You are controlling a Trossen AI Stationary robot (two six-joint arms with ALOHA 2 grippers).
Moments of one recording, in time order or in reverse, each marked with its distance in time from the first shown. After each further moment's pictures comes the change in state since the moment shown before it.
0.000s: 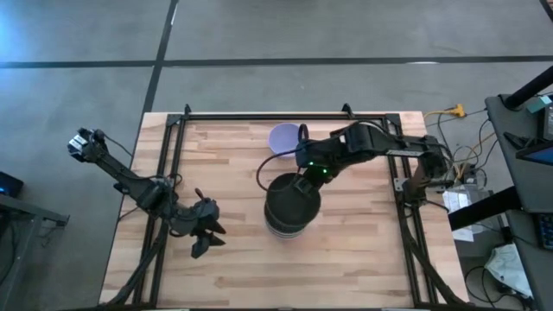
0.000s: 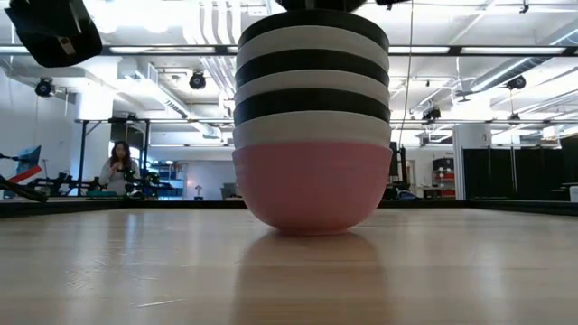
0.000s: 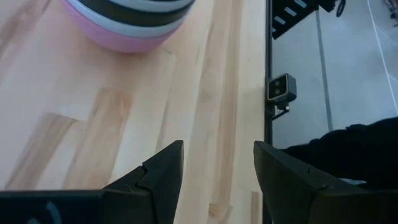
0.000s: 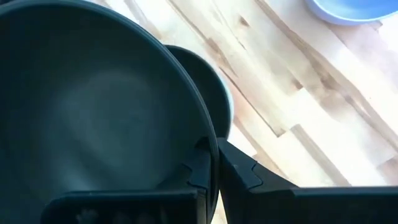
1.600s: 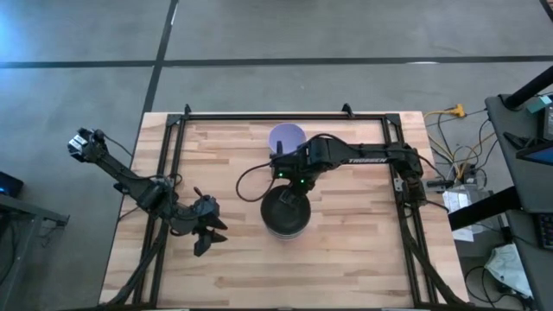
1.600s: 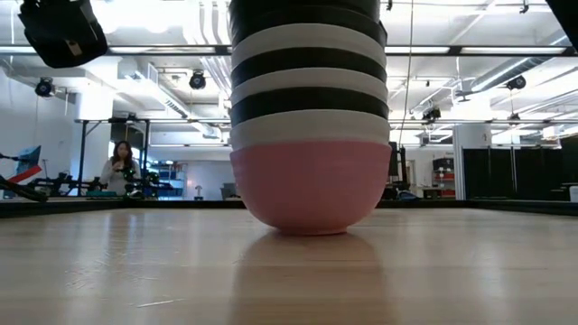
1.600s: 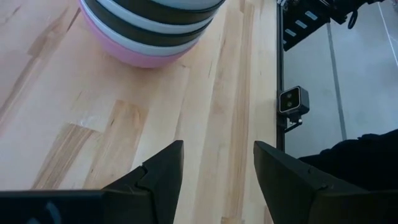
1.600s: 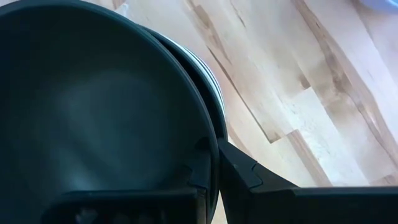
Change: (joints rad) left arm 0.002 -0.001 0.000 -0.004 -0.066 0.009; right arm -0.035 0.206 -0.008 0.010 -0.046 -0.136
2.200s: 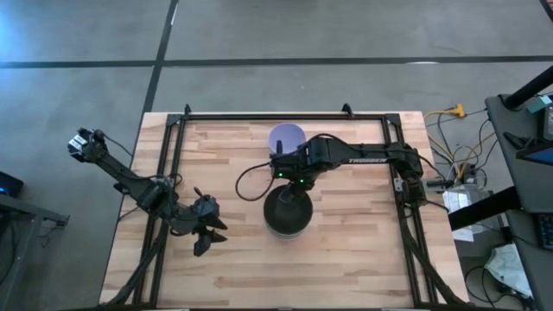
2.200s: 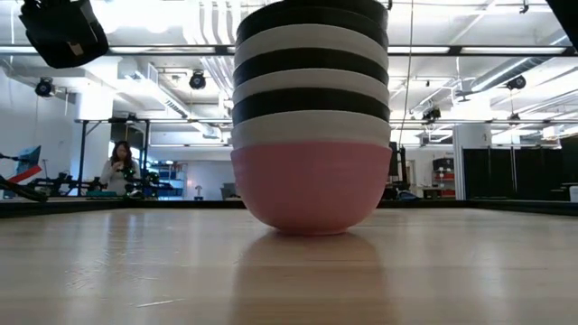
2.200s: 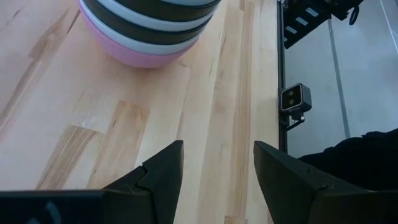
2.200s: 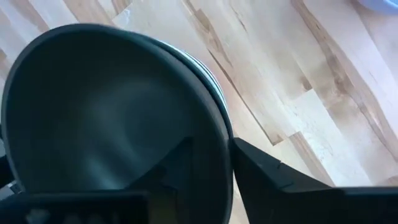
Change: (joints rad) left arm 0.000 0.000 -0.001 -0.003 0.000 0.019; right arm 0.005 -0.002 -0.002 0.013 0.001 0.014
